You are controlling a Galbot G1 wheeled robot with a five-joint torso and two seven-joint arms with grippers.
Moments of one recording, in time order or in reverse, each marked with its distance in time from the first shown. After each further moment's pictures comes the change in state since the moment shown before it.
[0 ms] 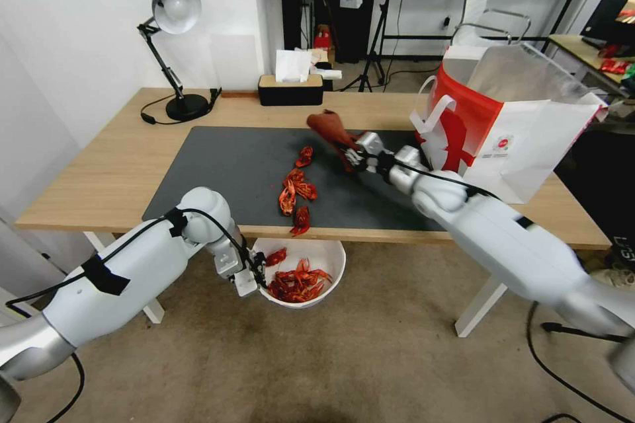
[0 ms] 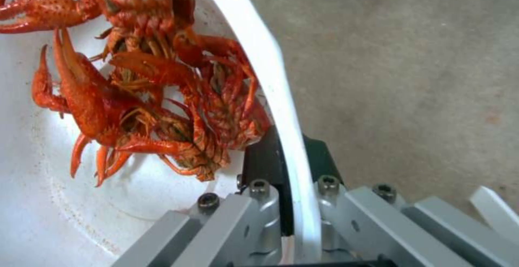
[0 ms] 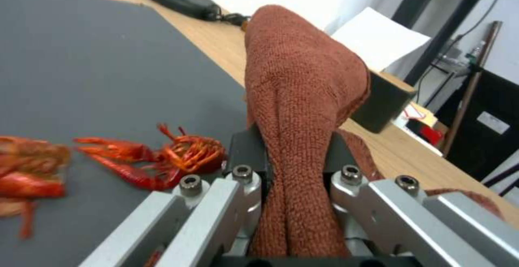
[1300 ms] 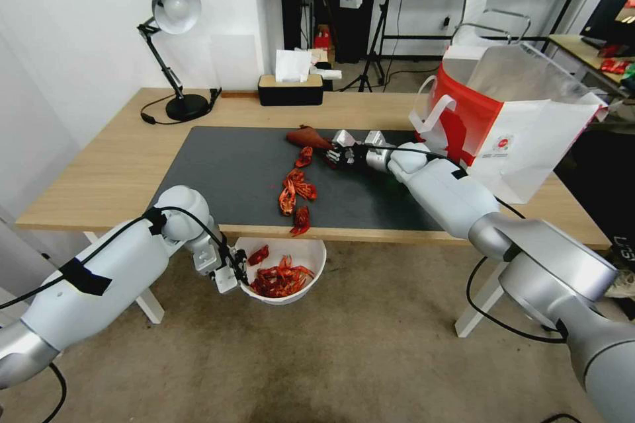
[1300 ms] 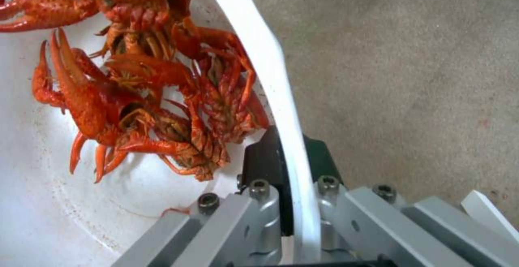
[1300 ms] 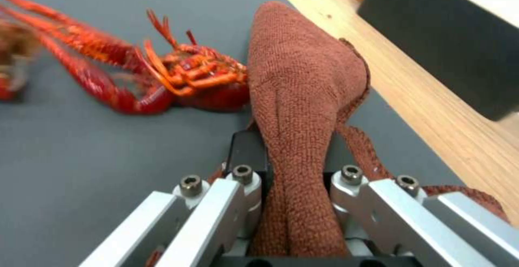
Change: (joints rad) left arm 0.038 0.013 -0.055 0.027 -0.006 -0.045 -0.016; right arm 0.163 0.214 -0.045 -0.510 -0.066 0.145 -0.400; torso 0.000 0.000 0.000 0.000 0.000
